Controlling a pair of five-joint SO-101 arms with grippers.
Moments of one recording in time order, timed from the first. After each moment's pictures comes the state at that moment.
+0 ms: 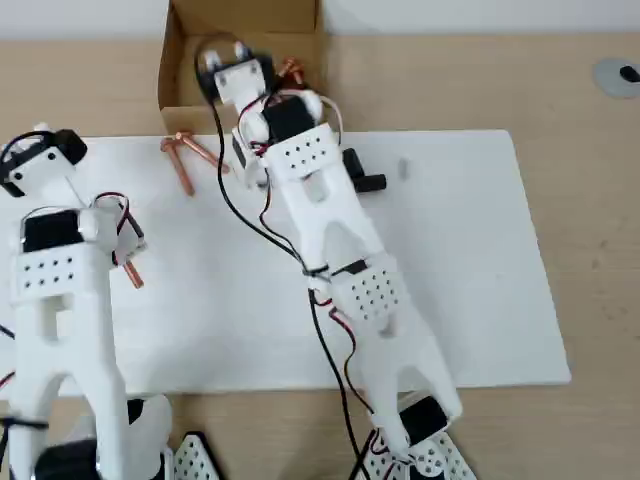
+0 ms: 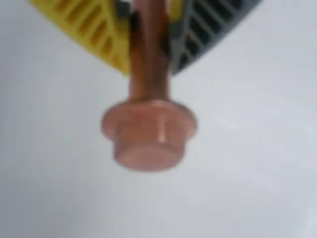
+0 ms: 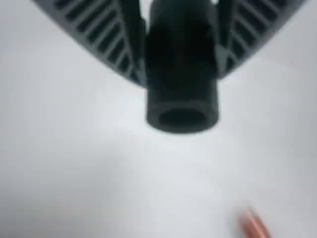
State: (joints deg) left arm -15.6 -33.1 33.5 72.2 9.9; right arm -32.9 54.5 -85.8 101.6 -14.0
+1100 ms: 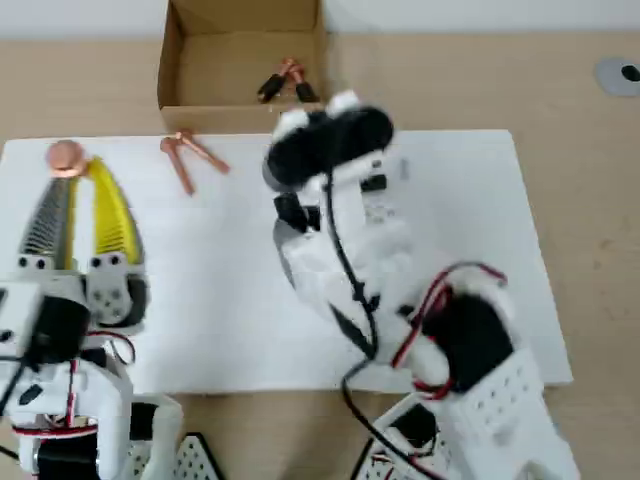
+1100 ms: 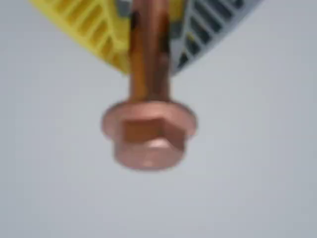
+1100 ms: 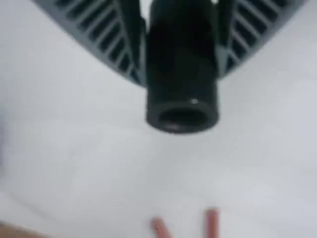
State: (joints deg) left arm 1.1 -100.4 60.7 24.7 -13.1; right arm -39.1 -50.2 21.0 74.9 -17.2
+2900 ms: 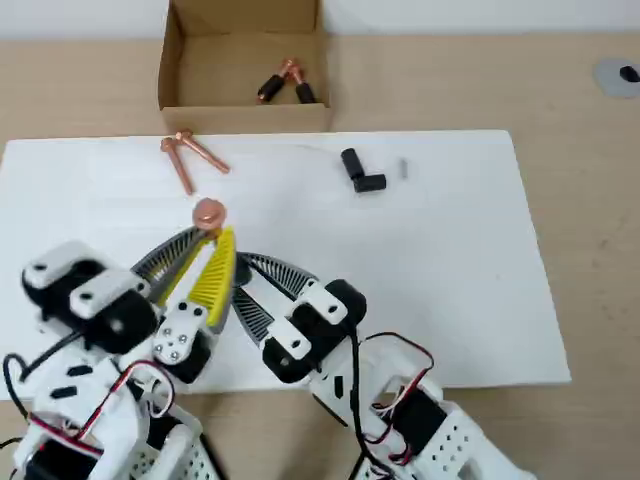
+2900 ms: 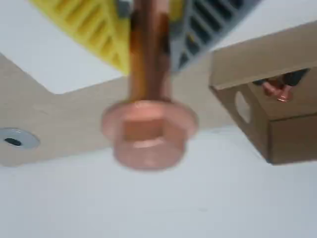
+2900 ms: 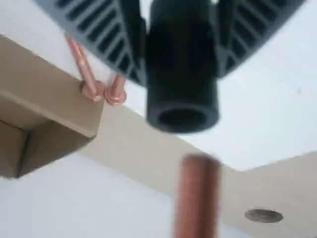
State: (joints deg) left arm 26.0 -104.1 59.1 50.5 -5.8; right arm -52.6 -103.5 96.6 15.5 -3.2
